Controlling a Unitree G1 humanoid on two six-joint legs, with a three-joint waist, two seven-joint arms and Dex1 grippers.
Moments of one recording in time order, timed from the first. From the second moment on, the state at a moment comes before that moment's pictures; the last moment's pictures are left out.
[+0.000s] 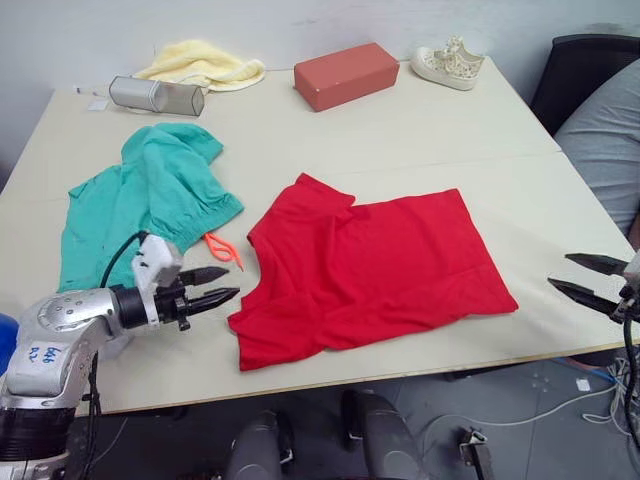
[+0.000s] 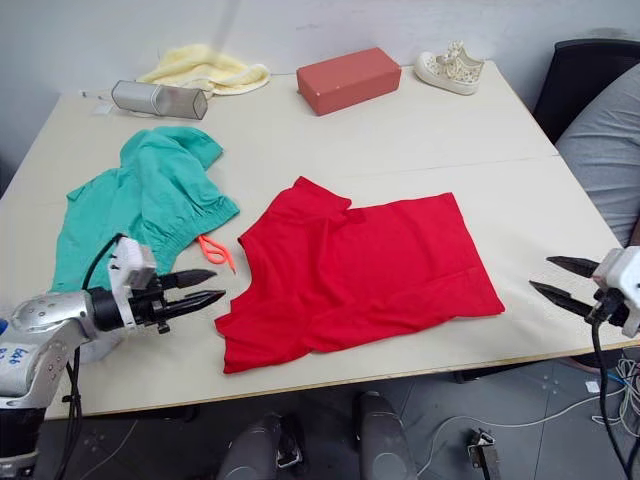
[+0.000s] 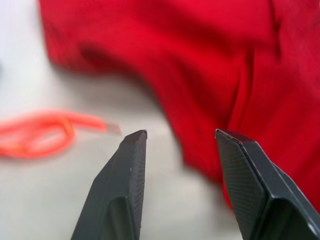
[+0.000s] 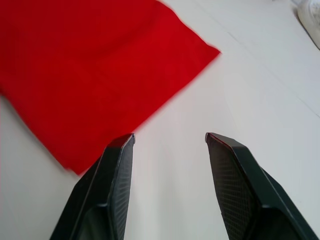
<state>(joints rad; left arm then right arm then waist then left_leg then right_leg) -0.09 0.75 0.22 -0.23 -0.56 0.45 -0.96 0.10 -1.01 -0.44 0.17 0.50 -0.11 1.16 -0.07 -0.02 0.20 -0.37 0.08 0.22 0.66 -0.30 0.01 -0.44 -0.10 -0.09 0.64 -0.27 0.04</state>
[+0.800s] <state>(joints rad) -0.03 0.64 -0.13 -0.31 -0.26 0.34 -0.81 0.05 -0.84 -0.25 0.24 0.21 -0.19 0.90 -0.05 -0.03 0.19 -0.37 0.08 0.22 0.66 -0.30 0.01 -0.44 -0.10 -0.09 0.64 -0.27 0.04</state>
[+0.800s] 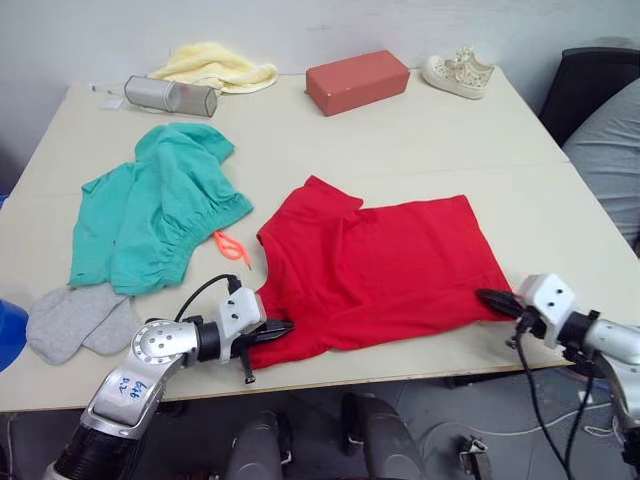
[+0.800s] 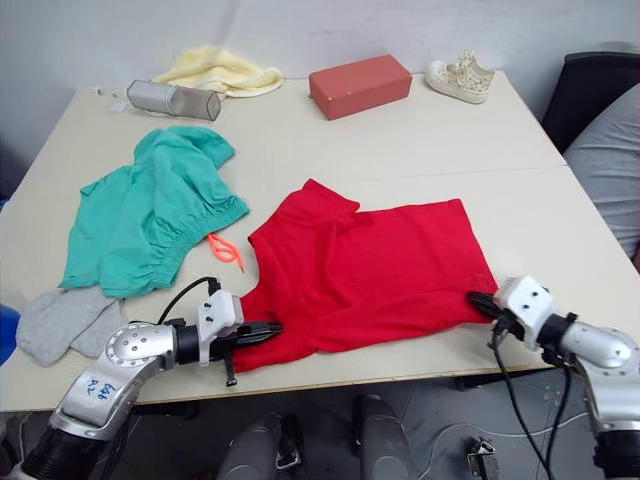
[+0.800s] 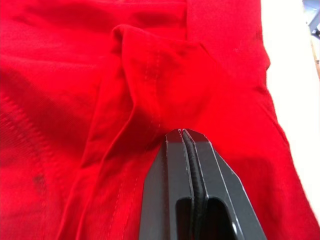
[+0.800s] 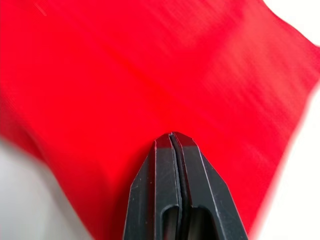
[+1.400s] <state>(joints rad) -0.03 0.59 -0.09 -0.29 -0.34 0.23 -0.88 0.05 -0.77 -0.20 -0.03 0.36 -0.17 0.98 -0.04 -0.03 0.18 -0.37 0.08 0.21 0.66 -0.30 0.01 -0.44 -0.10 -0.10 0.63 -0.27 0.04</state>
